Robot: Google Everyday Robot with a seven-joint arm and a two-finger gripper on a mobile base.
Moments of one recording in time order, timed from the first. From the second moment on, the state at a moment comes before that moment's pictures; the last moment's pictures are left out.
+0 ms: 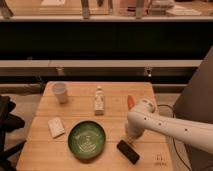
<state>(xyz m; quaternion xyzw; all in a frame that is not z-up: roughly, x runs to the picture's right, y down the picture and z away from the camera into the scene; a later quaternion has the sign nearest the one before) 0.141 0.272 0.790 -0.33 -0.10 -0.16 0.92</state>
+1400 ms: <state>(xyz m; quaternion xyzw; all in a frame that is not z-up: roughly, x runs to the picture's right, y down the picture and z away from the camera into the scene) 0.138 0.269 0.783 -0.33 -0.11 -0.18 0.92</state>
